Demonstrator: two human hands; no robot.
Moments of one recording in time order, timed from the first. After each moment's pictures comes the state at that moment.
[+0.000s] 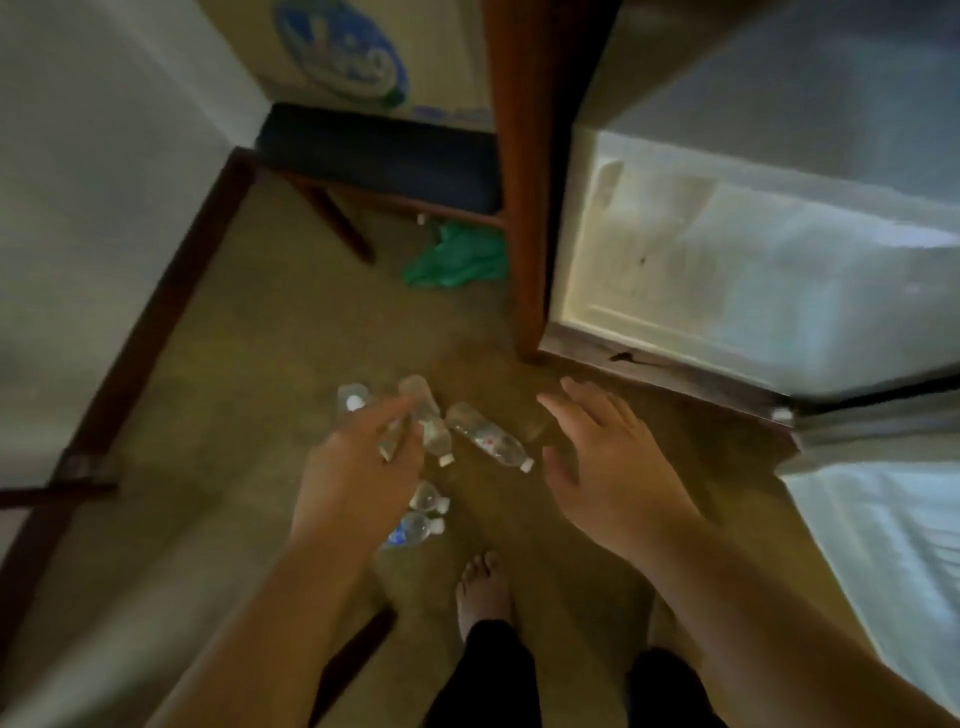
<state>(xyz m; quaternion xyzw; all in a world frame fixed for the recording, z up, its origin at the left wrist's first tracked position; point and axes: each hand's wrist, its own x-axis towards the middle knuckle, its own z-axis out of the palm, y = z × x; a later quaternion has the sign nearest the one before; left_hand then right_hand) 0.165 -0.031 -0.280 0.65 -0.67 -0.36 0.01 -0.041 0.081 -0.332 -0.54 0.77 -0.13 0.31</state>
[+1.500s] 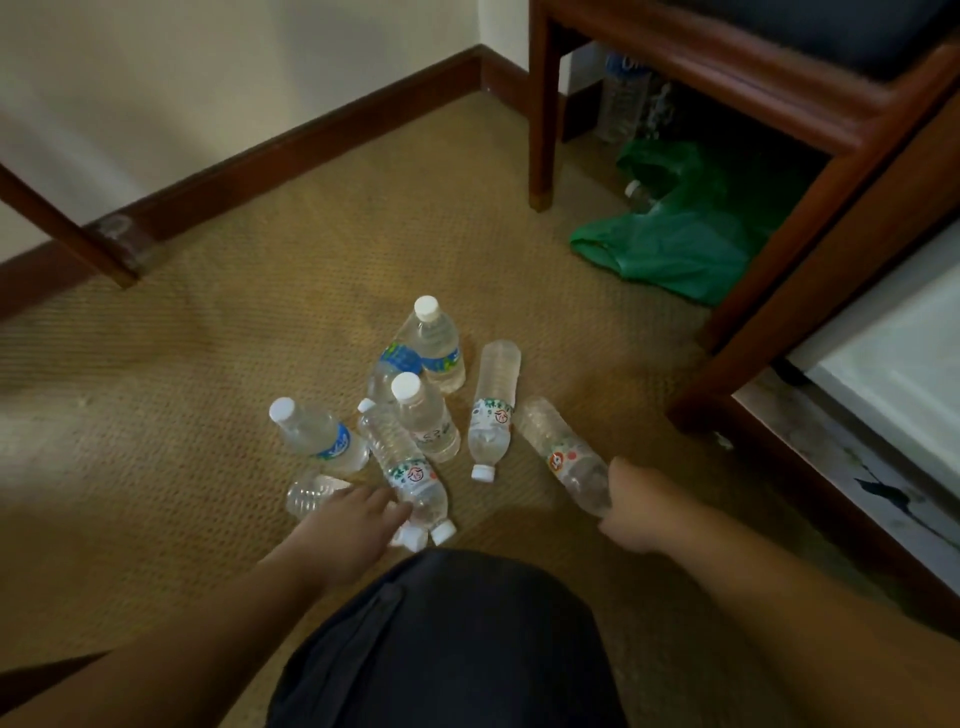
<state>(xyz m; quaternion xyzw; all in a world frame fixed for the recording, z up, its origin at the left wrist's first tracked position) 0.338 0.015 -0.750 0.49 -0.83 -0.09 -0.25 -0.009 -0.036 -0.719 -0.61 0.70 0.17 0.34</state>
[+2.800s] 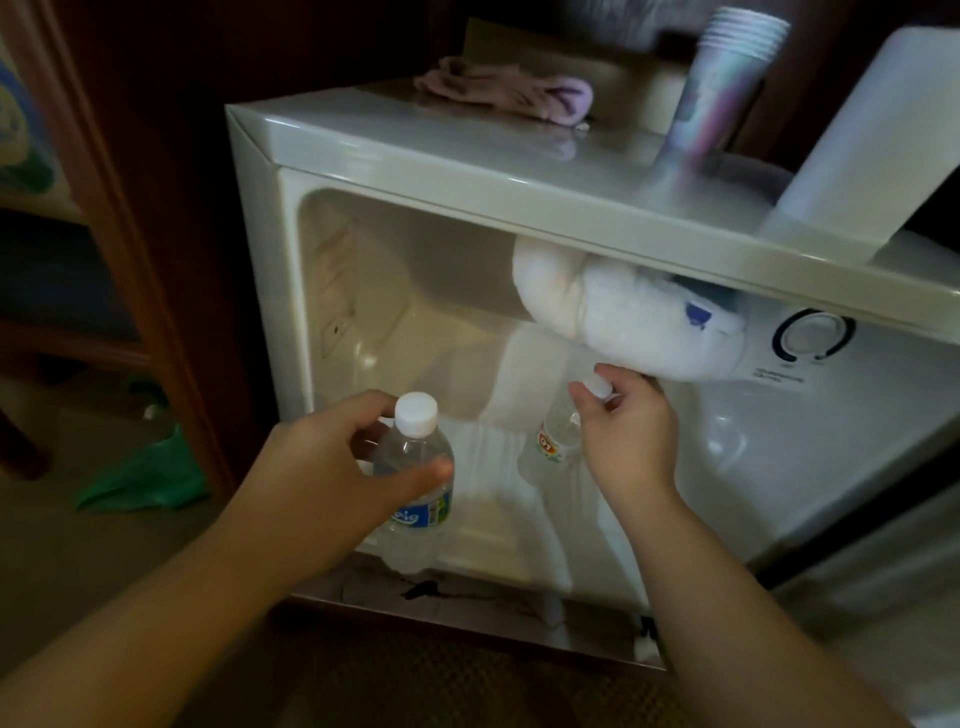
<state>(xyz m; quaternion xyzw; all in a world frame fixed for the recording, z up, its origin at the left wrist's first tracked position) -0.091 -0.097 -0.478 0.31 -0.84 -0.37 0.24 -0.355 0.017 -0.511 -0.26 0.83 -0.48 -0.08</state>
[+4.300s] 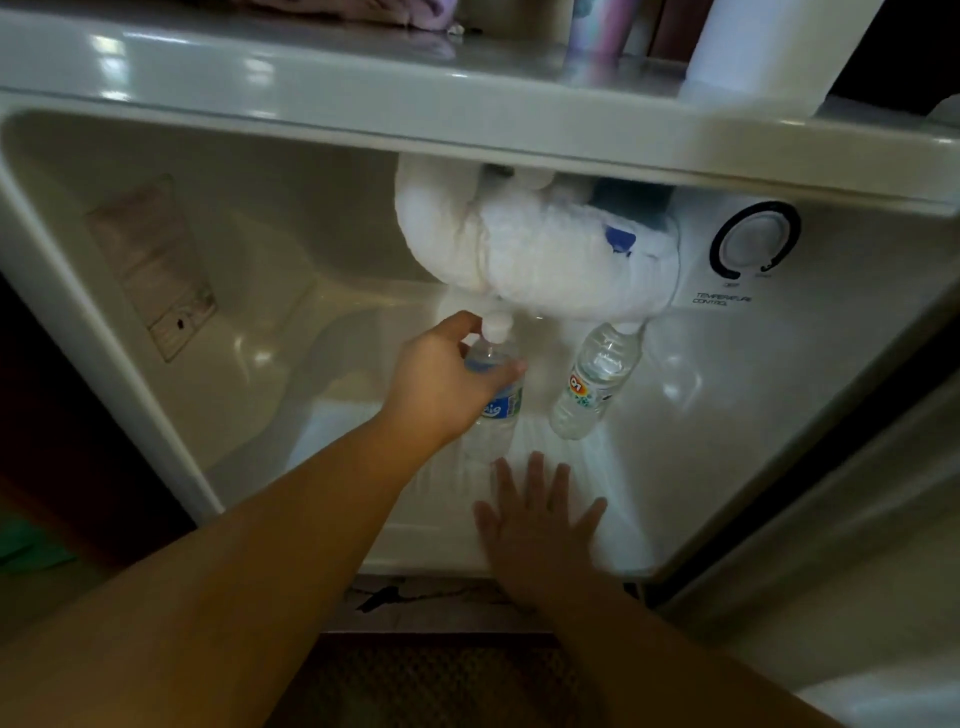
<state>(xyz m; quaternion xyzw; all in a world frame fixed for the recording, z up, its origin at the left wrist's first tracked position) -0.300 -0.102 -0.533 0.24 -0.82 -0.45 0.26 -0.338 0.052 -0.675 -0.34 0.93 -0.03 0.12</state>
